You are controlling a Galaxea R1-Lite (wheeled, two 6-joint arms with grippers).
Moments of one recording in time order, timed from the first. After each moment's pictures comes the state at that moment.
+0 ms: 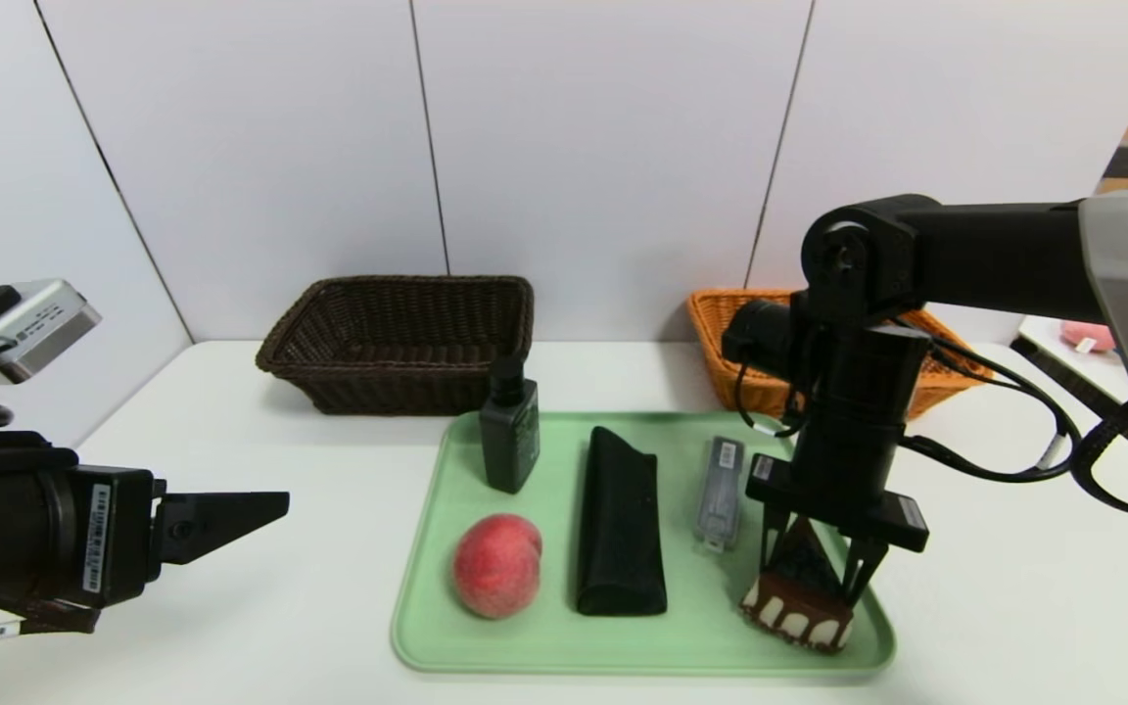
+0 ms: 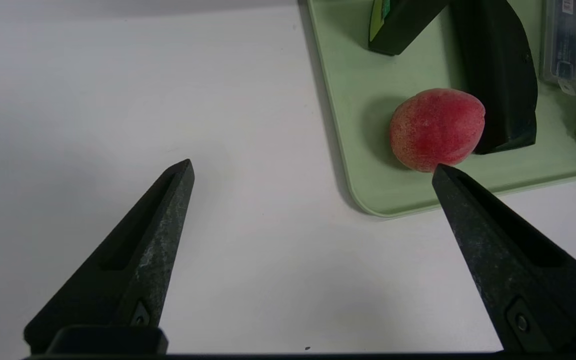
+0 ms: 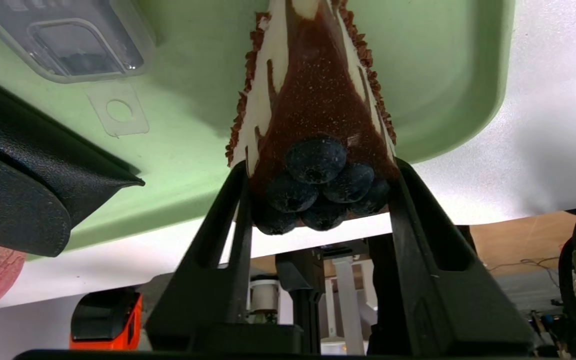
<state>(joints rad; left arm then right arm) -0.47 1.11 -0.90 0.38 0.10 -0.30 0.46 2.19 -1.93 1.49 0.25 0.87</state>
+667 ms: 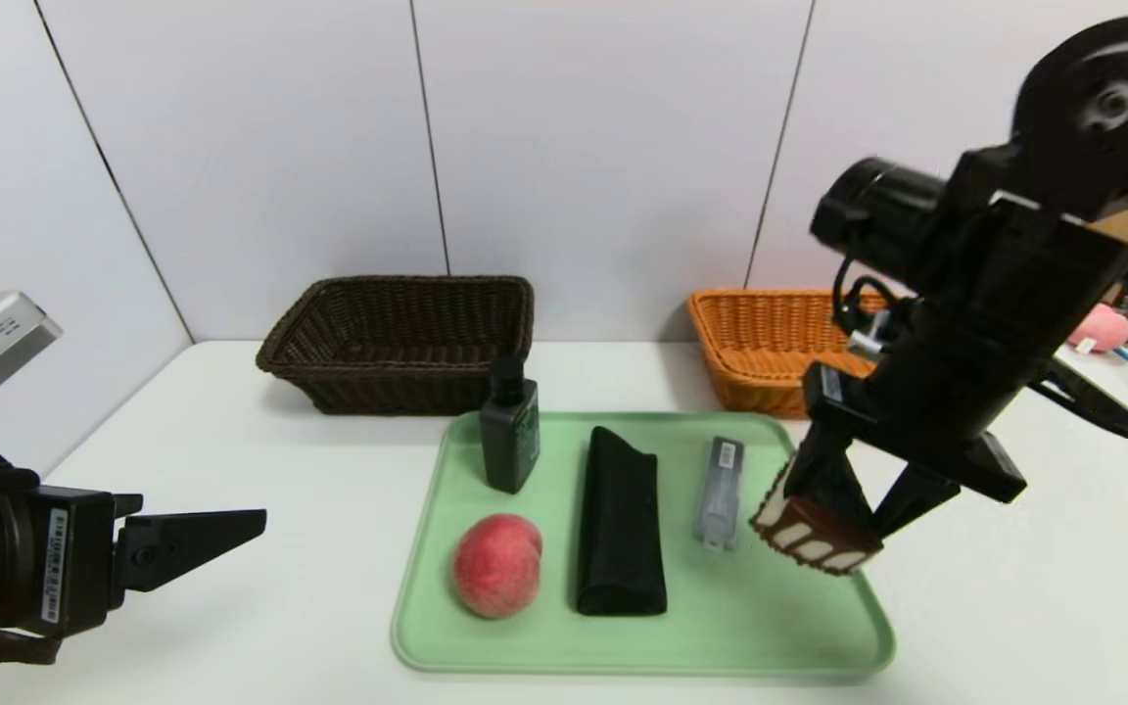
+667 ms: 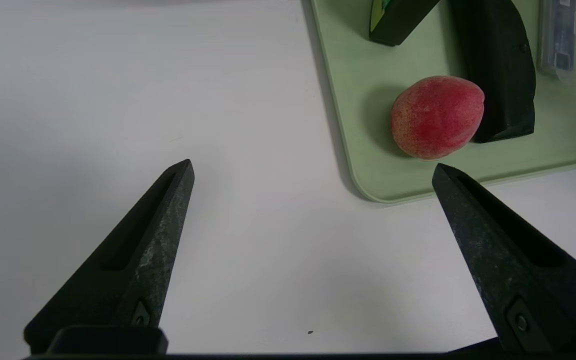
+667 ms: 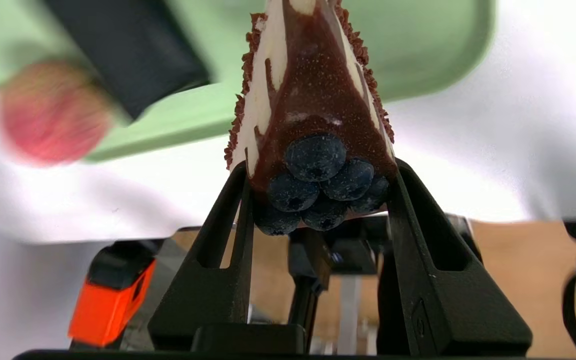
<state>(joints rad) -0.47 1.06 -0.88 0.40 0.10 -0.30 0.47 1.90 -1.95 1.39 0.25 0.83</state>
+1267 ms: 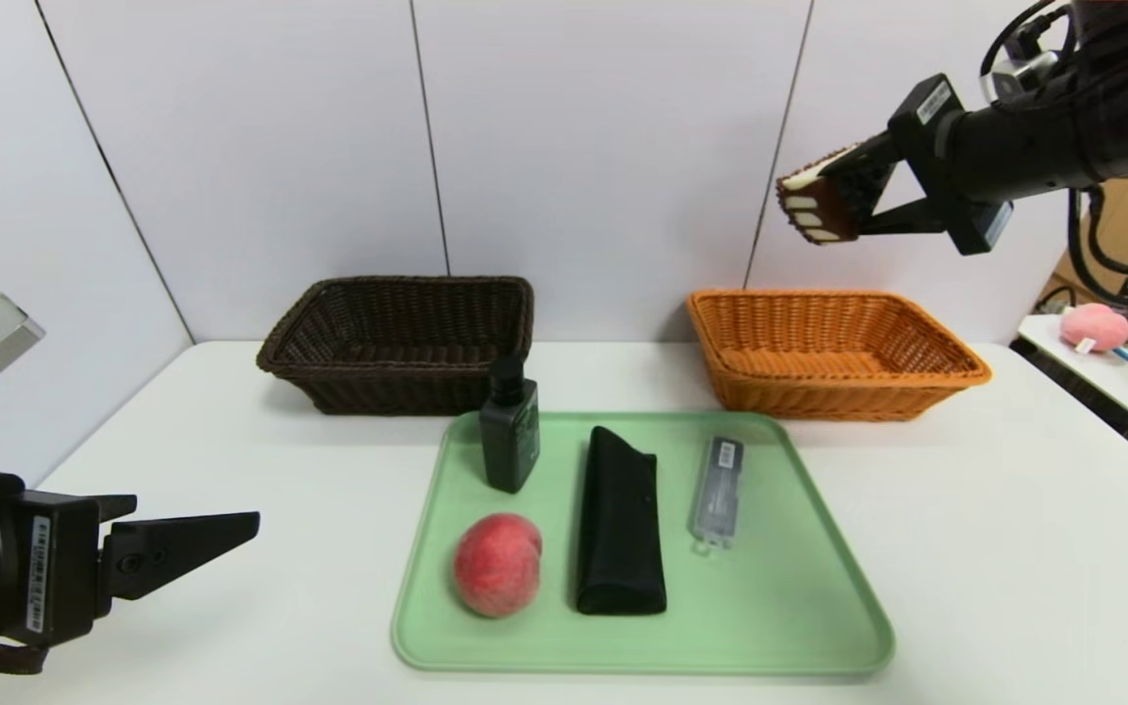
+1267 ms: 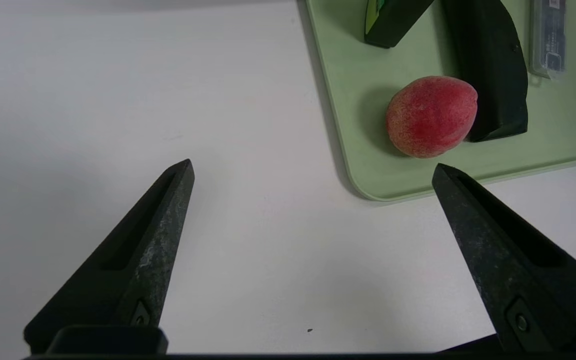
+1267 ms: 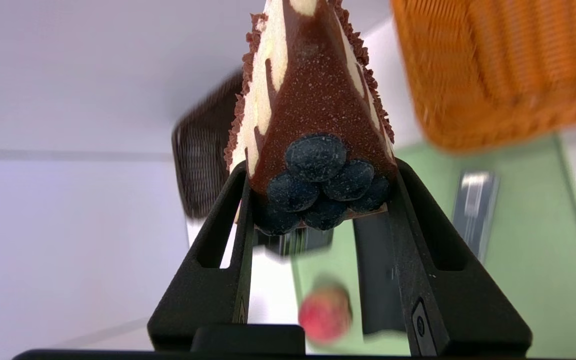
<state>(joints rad) -0.47 1.04 -0.87 0.40 0.09 -0.30 0.21 1.80 -1.93 0.61 0.21 0.90</state>
